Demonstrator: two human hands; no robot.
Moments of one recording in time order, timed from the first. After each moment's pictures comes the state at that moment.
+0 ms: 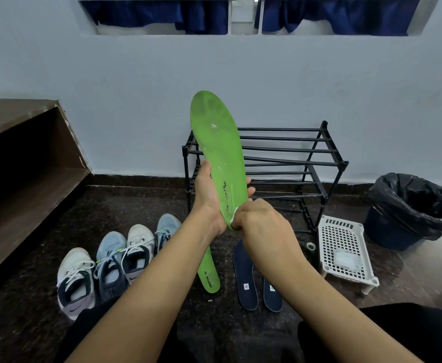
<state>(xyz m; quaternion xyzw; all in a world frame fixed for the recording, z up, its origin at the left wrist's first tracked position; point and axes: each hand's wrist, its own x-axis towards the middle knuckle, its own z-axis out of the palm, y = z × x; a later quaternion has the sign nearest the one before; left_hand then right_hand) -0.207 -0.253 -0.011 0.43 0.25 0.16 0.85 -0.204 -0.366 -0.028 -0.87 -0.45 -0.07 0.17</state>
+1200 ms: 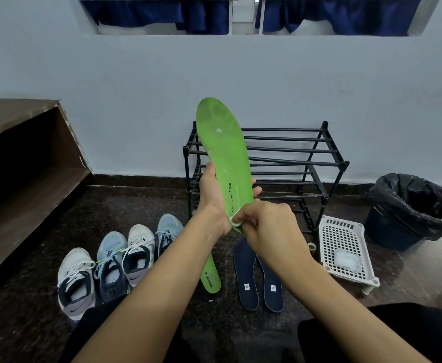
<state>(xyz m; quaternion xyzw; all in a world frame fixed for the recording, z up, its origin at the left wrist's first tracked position) -0.206 -0.256 -0.010 0.41 0.26 0.13 0.86 -0.202 -0.371 -0.021 -0.87 -0.38 -0.04 0.31</state>
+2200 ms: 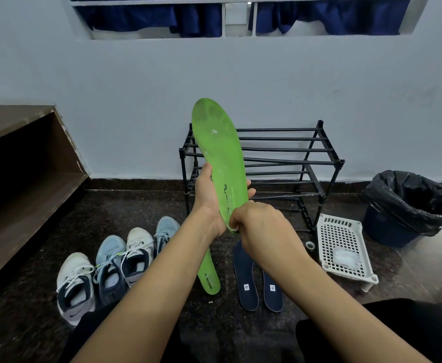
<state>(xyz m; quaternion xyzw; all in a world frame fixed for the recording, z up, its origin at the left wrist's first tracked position) -0.204 -0.255 -0.011 0.42 0.26 0.13 0.86 -0.206 -0.372 -0.016 -0.88 -0.42 -0.03 0.20</state>
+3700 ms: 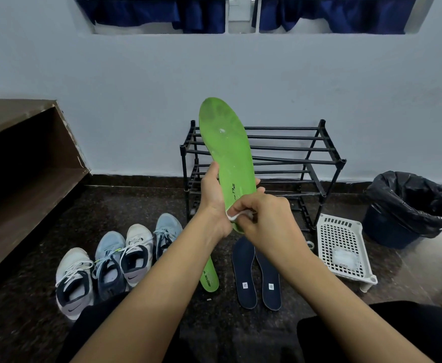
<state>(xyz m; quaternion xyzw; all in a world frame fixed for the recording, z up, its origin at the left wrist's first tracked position) -0.204 -0.265 -0.013 0.41 0.24 0.13 0.87 -0.196 -0.373 -0.017 -0.84 -0.38 -0.01 0.38</state>
